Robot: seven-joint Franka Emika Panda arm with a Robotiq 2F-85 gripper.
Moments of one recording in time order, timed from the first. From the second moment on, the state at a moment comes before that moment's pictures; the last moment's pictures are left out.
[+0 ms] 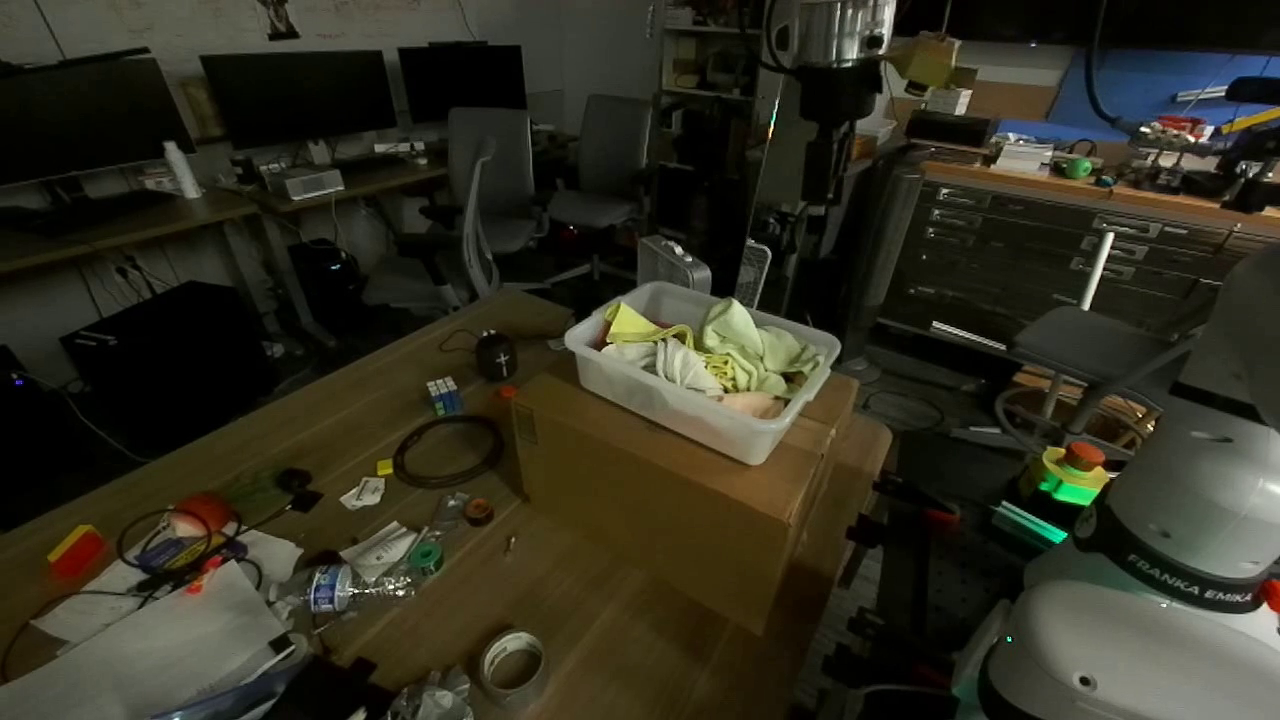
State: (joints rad) arm -0.09 -0.40 -0.14 -2.36 -0.21 1.89 -0.19
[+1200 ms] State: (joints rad) arm -0.08 0.02 -0.07 -2.25 -0.23 2.00 -0.19
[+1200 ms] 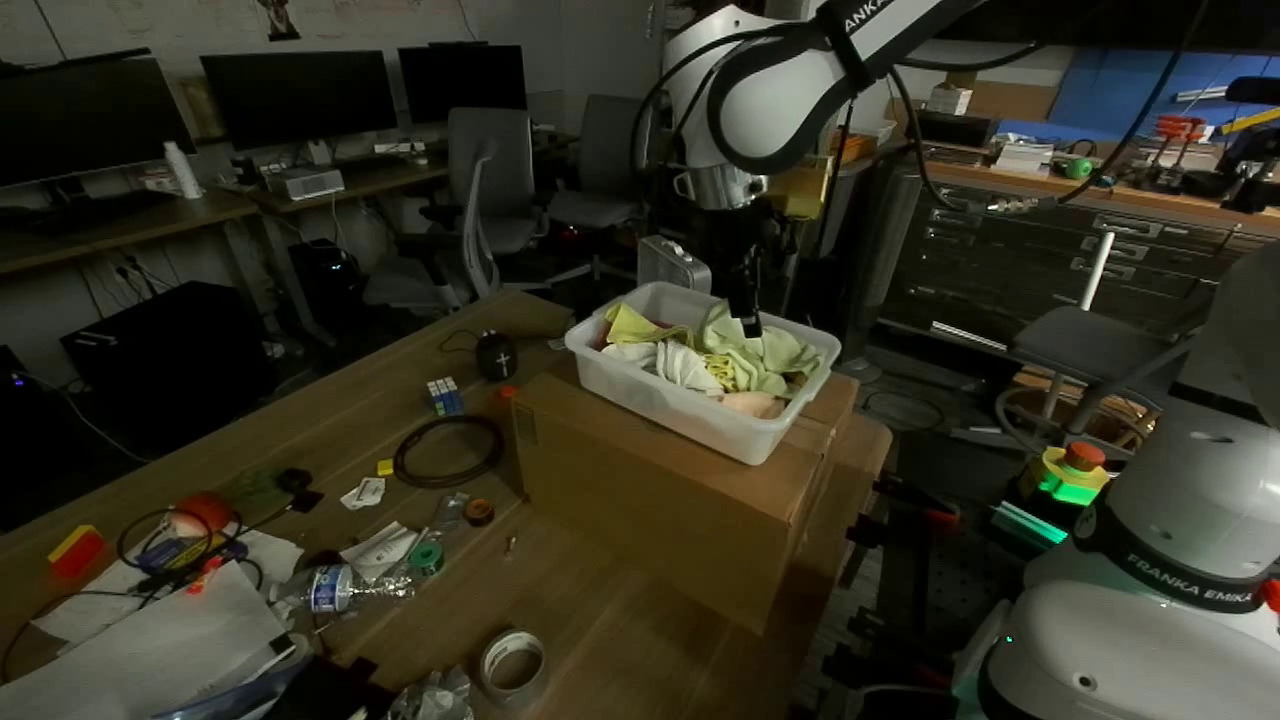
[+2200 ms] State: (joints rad) arm -0.11 0.12 -0.09 -2.15 -0.21 2.06 -0.44
